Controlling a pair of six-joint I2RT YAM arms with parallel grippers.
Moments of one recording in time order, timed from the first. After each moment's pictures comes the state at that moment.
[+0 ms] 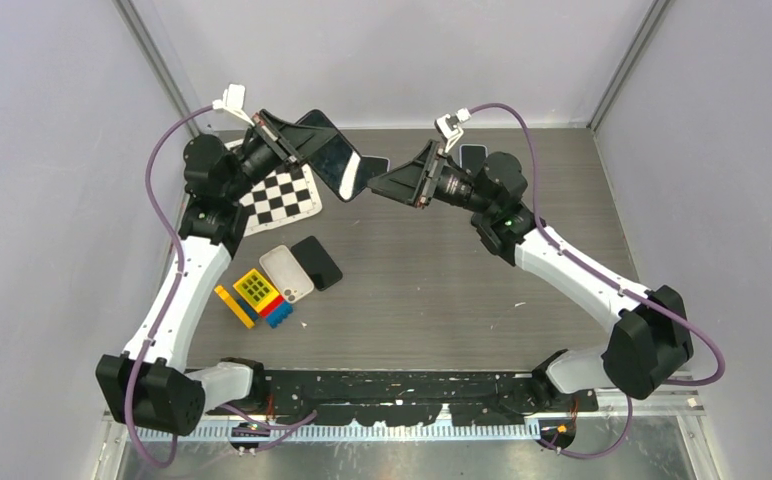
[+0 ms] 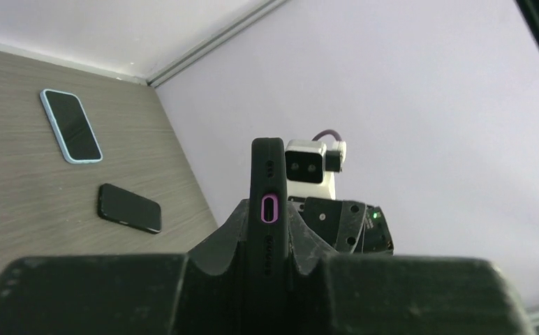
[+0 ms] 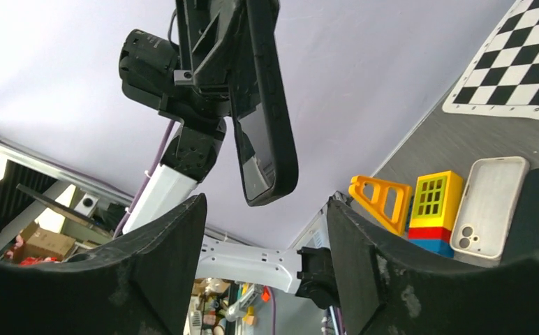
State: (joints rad) left arm -0.18 1.20 1.18 0.22 0.63 -1.12; right arm 0.58 1.37 1.07 0.53 -0.64 1.15
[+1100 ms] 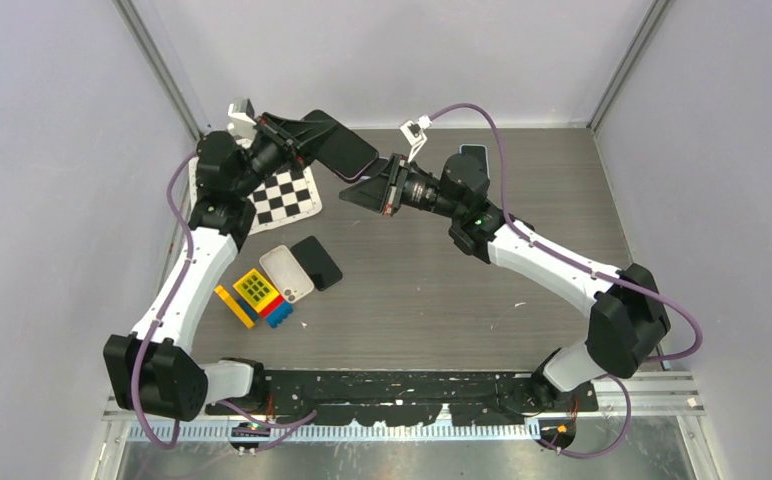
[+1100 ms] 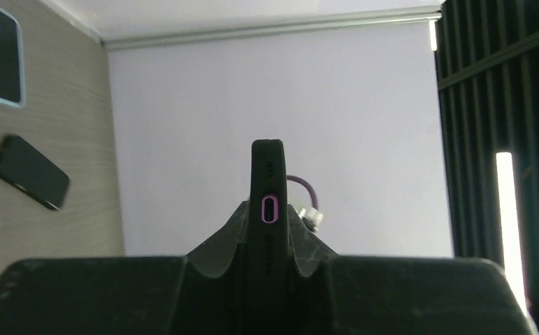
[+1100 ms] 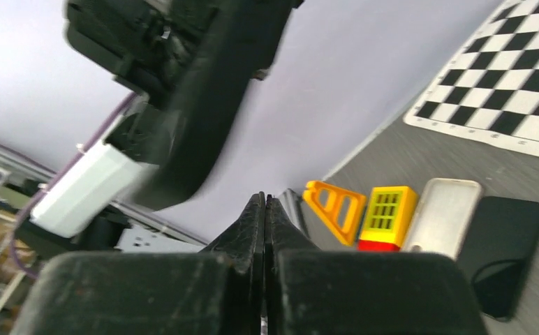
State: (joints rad) left arm -0.17 1.25 1.16 0.22 0.53 -1.52; right arm 0.71 1.50 1.17 0.51 -0.55 0.93
